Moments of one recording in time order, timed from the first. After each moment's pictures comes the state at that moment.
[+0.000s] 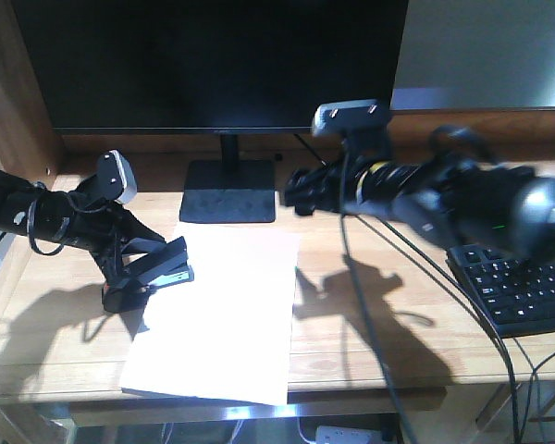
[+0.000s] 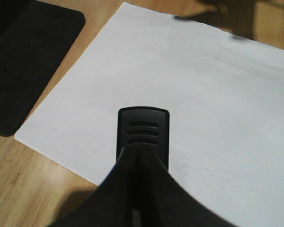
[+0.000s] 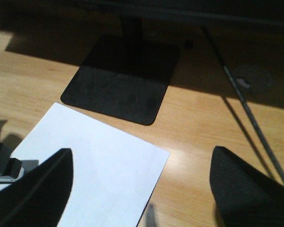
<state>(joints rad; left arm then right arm) 0.01 2.02 -1.27 -1.14 0.86 1.99 0.45 1.73 -1.16 -0.38 0.09 0.50</state>
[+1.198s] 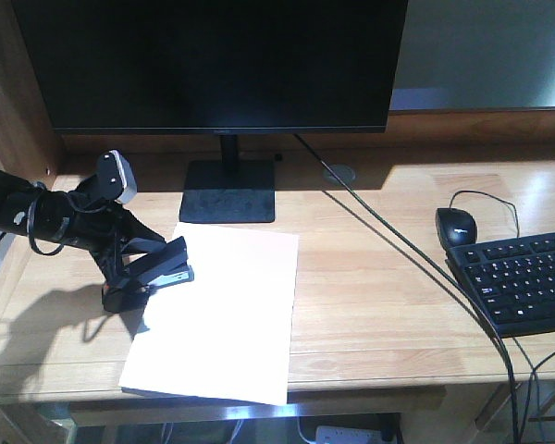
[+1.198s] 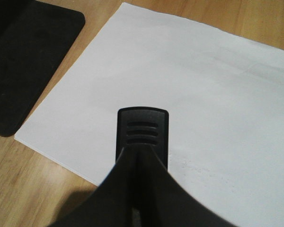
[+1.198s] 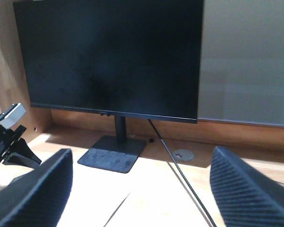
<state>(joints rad) 0.01 2.02 -1.27 -1.14 0.86 1.99 0.45 0.23 -0.40 -0.42 0.29 0.44</state>
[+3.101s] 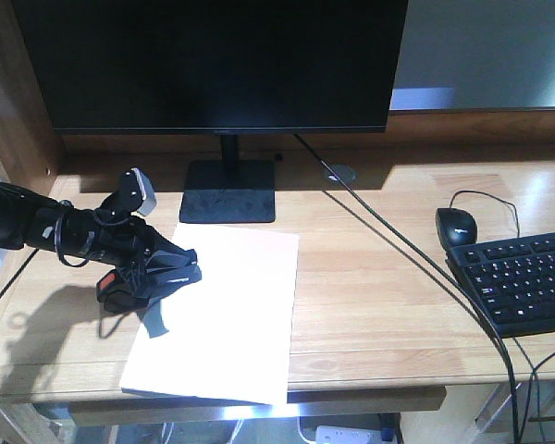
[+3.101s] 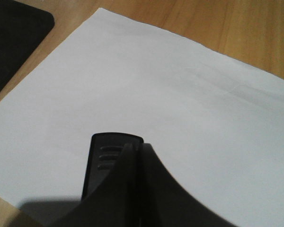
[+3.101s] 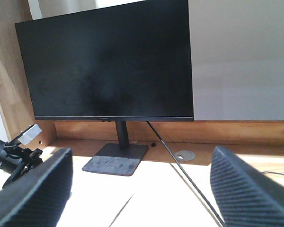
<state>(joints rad) -0.03 2.14 -1.29 -1.24 0.90 2.00 0.45 0.01 -0.32 -0.37 0.37 0.44</state>
